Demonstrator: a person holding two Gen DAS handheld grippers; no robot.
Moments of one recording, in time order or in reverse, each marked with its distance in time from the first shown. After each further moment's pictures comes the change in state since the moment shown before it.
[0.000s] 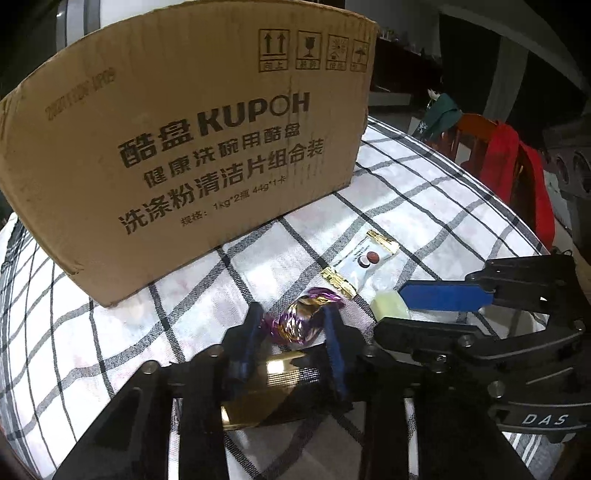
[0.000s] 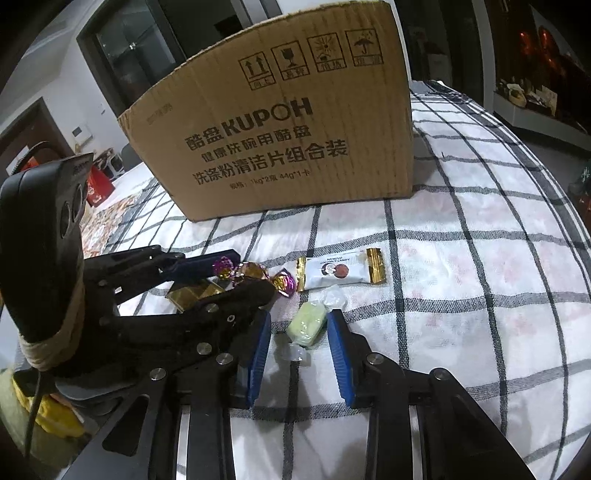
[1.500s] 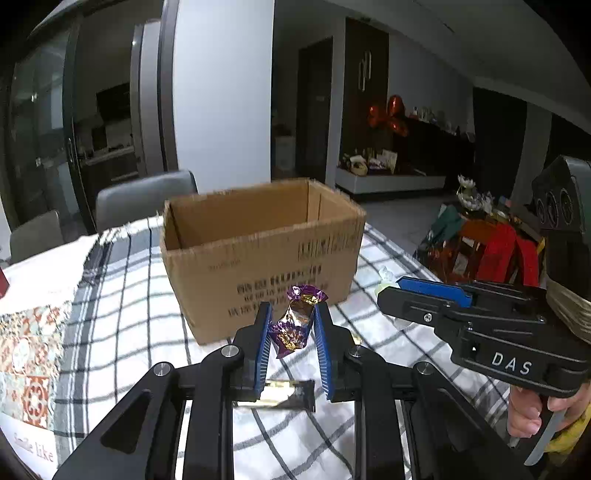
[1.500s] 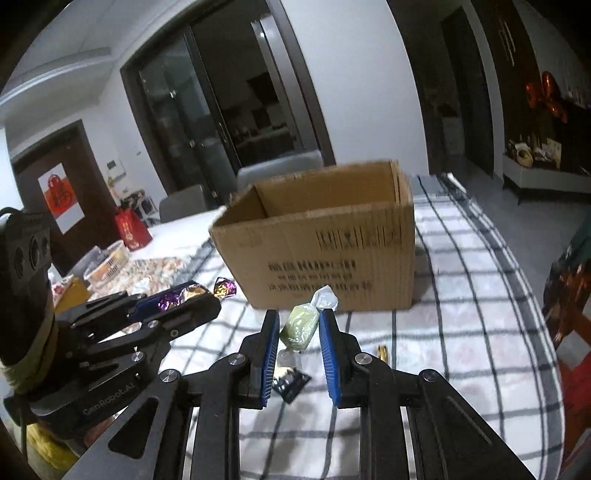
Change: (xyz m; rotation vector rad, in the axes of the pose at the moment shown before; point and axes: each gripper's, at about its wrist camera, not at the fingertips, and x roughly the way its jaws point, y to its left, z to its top) left arm -0.162 -0.019 0.027 -0.147 -0.316 0.149; right arm -0.122 0.037 0.042 -0.089 -0.291 0.064
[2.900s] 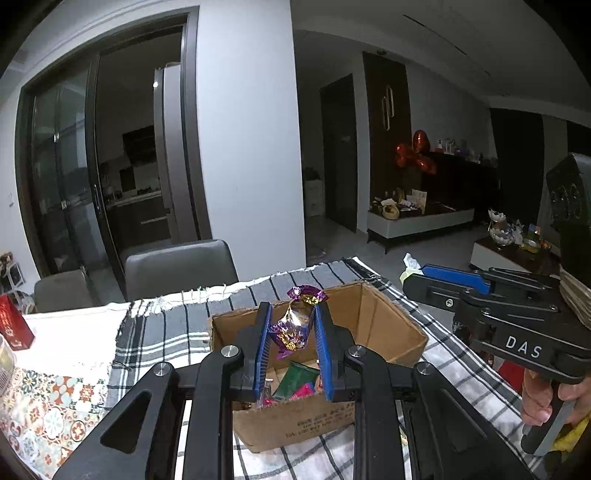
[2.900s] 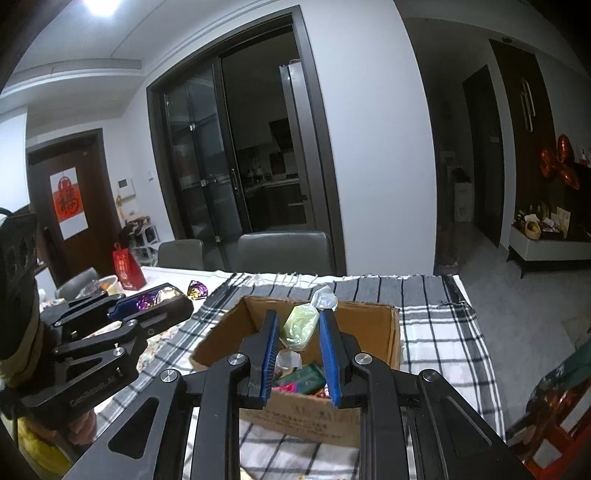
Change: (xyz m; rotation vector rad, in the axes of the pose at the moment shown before) left arm 0.033 0.040 0.095 0.013 -0.153 0.125; right arm 0.033 -0.012 0.117 -0.144 -0.164 -0.008
